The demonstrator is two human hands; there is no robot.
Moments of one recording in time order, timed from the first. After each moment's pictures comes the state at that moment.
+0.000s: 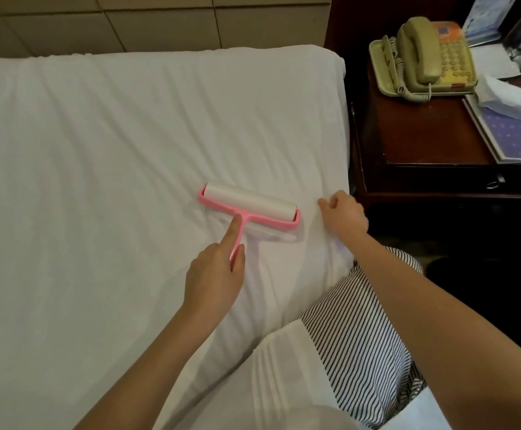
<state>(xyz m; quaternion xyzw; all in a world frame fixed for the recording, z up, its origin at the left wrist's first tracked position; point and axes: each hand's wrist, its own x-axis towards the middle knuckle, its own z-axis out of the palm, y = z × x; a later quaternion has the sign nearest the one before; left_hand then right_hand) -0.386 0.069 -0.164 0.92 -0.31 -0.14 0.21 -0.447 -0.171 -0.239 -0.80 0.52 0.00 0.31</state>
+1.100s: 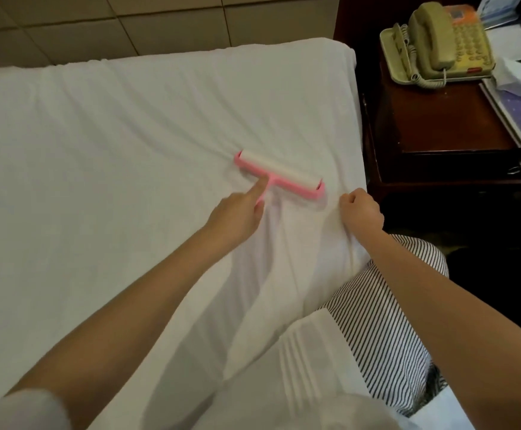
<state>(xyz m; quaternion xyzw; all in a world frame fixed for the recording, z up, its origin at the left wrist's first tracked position) -0.317 0.026 -0.157 0.87 -0.45 -0.16 0.08 -0.453 -0.156 -0.242 -0.76 0.55 -0.03 0.34</state>
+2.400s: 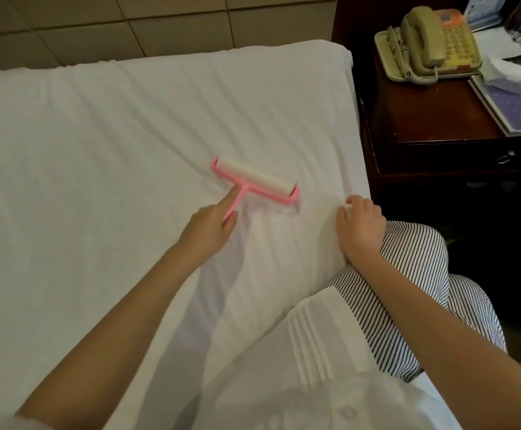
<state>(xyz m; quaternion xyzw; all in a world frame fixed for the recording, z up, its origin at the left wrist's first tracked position) -0.319 0.104 -0.167 0.89 -0.41 -0.16 0.14 -0.492 -0.085 -0.237 -0.83 0.49 -0.14 0.21</state>
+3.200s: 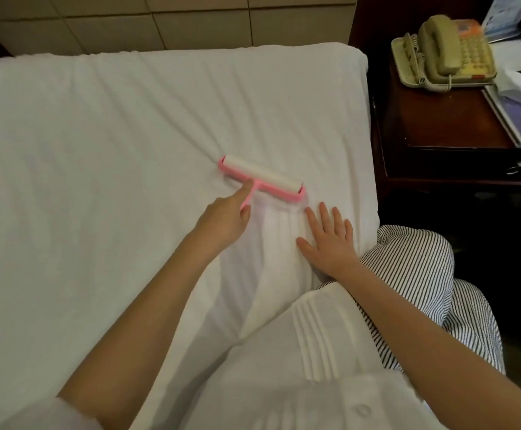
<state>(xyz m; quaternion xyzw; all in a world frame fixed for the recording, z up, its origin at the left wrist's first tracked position) -0.344 0.104 -0.148 0.90 -0.37 -0.20 0.09 -0.493 -0.038 -0.241 -0.93 0.30 0.12 0.20</state>
